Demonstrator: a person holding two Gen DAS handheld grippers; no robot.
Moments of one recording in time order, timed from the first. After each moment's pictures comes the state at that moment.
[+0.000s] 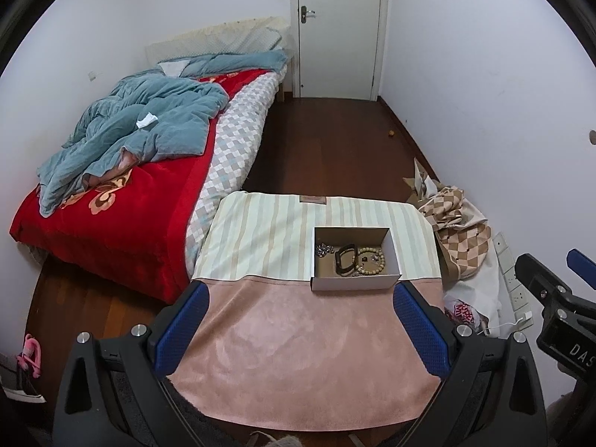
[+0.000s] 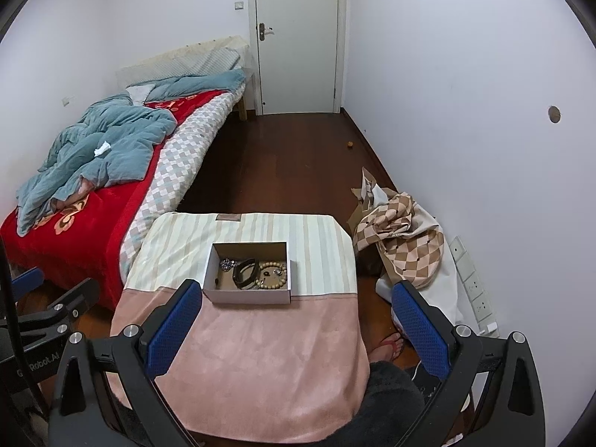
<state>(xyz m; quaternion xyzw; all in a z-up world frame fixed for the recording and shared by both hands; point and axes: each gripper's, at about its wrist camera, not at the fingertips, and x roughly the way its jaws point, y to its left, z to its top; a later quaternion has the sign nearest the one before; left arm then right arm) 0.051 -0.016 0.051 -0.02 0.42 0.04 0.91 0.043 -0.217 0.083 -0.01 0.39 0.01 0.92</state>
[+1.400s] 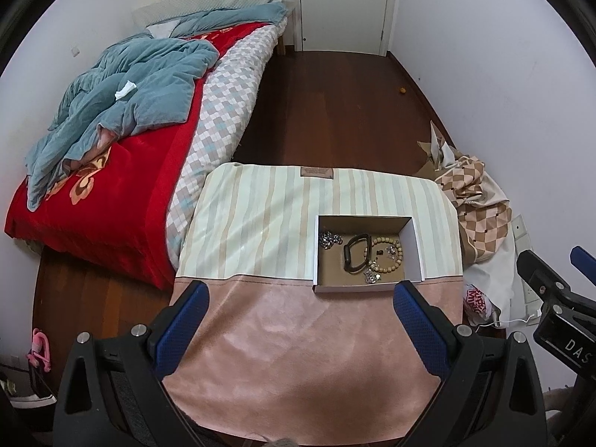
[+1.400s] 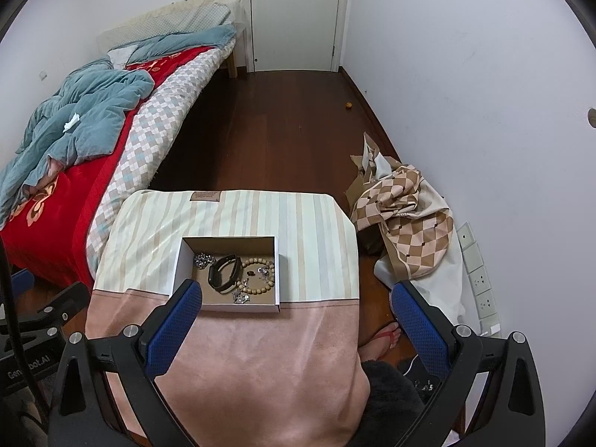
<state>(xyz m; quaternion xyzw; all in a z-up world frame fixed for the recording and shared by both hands) 0.157 -0.017 0.004 -0.01 0.51 0.05 0.86 0.171 -0.205 0.021 -0.02 0.48 -0.01 0.88</state>
